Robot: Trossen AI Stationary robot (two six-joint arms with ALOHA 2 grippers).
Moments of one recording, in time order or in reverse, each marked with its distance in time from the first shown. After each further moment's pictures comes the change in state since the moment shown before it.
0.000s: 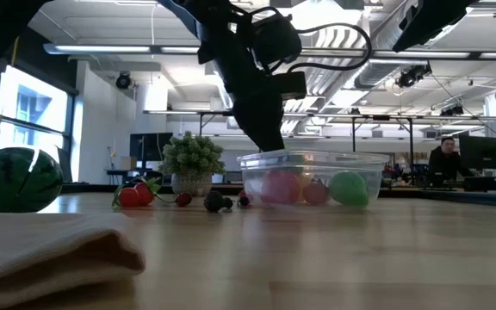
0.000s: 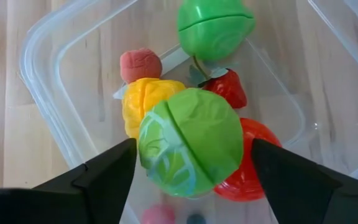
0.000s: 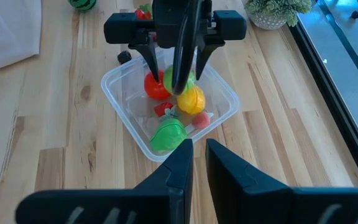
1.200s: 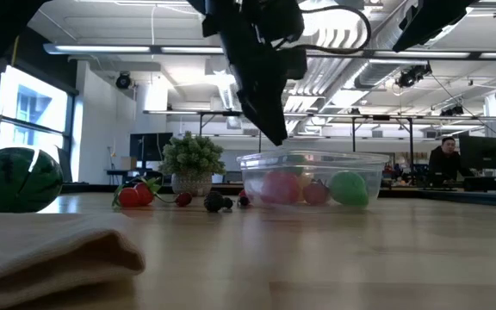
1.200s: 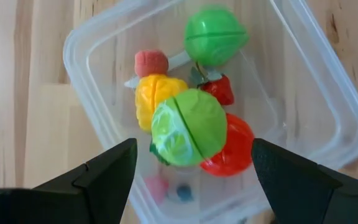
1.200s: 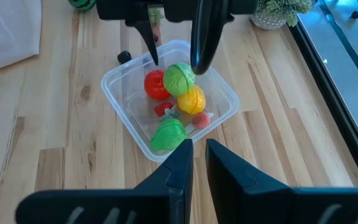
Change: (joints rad) left arm 0.000 -0.006 0.180 -0.258 0.004 -0.106; right arm 0.000 0.000 0.000 0.000 0.000 0.000
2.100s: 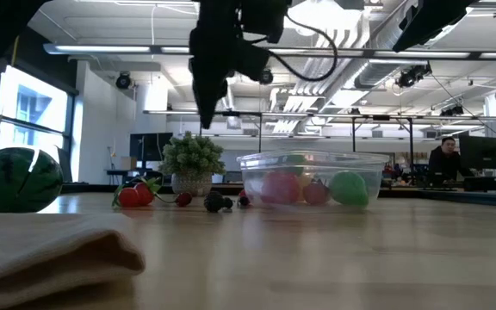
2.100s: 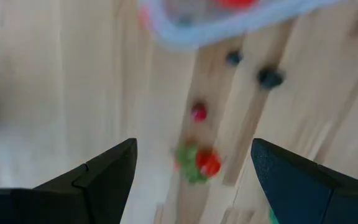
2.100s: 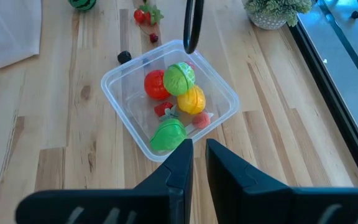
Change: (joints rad) left arm 0.000 0.002 0.168 -0.645 -0.049 -0.176; right arm 0.000 0.000 0.000 0.000 0.000 0.000
